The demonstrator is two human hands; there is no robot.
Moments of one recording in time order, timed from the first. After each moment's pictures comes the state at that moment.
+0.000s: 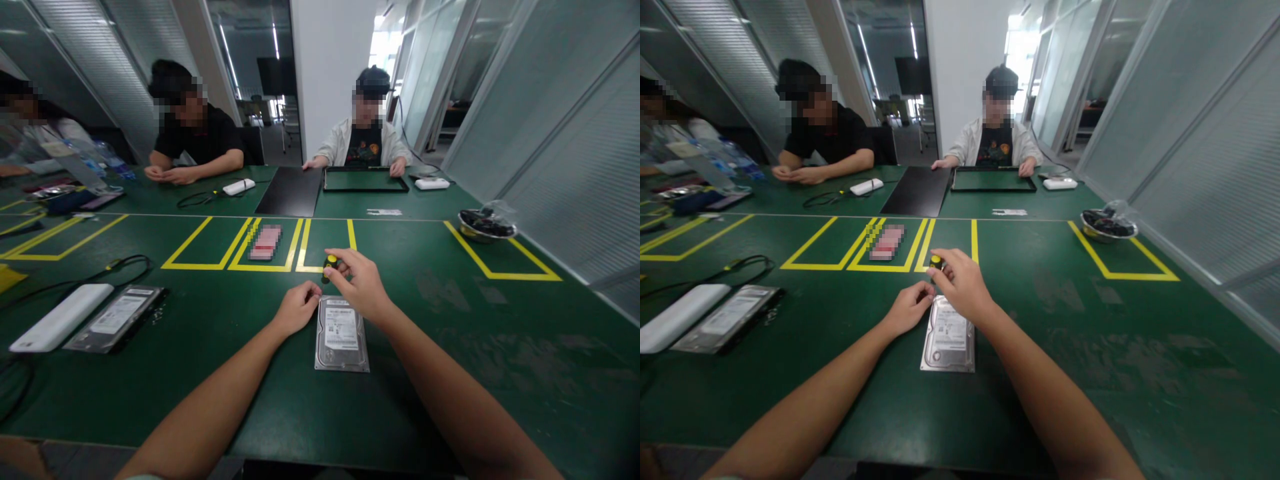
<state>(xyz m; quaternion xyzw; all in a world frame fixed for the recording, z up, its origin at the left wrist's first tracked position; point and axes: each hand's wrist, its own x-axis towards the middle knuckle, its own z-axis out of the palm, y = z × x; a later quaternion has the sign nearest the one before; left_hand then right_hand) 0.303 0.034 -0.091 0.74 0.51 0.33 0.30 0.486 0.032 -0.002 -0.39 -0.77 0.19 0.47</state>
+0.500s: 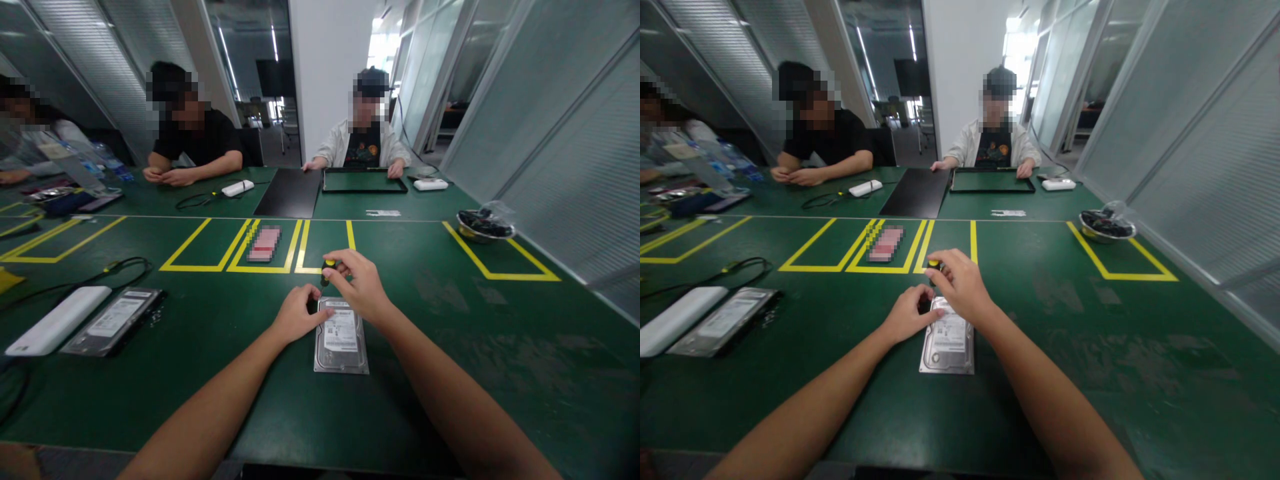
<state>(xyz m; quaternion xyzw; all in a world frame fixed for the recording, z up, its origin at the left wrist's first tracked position) 0.305 0.022 -0.083 0.77 0.51 0.30 0.23 0.487 0.032 0.000 -0.37 -0.77 0.19 0.48</state>
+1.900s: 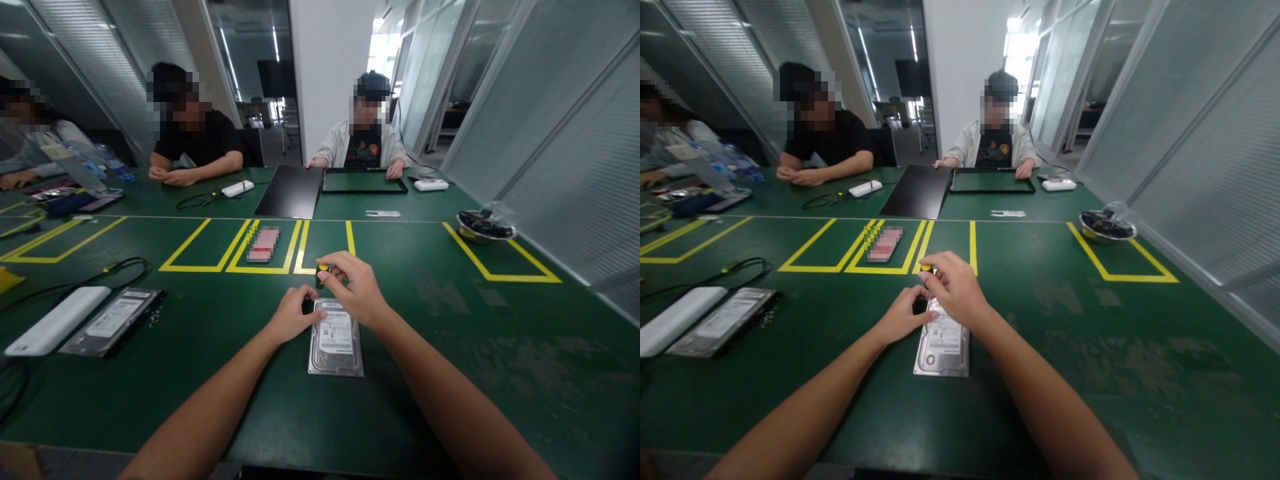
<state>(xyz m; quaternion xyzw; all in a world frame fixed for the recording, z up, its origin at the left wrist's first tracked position) 0.295 0.024 -0.085 0.77 0.51 0.27 0.26 0.484 0.025 0.008 -0.34 -0.78 0.19 0.49</state>
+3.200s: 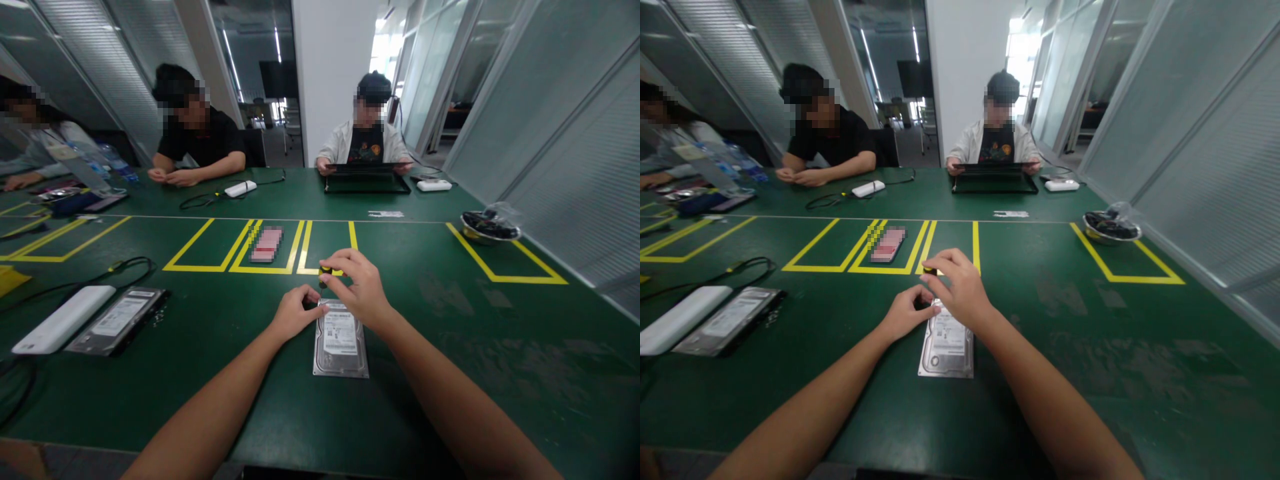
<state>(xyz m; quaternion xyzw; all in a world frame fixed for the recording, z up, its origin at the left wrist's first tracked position) 0.296 0.028 -0.088 0.73 0.52 0.33 0.29 0.483 0.029 0.003 -0.32 -0.79 0.12 0.51</state>
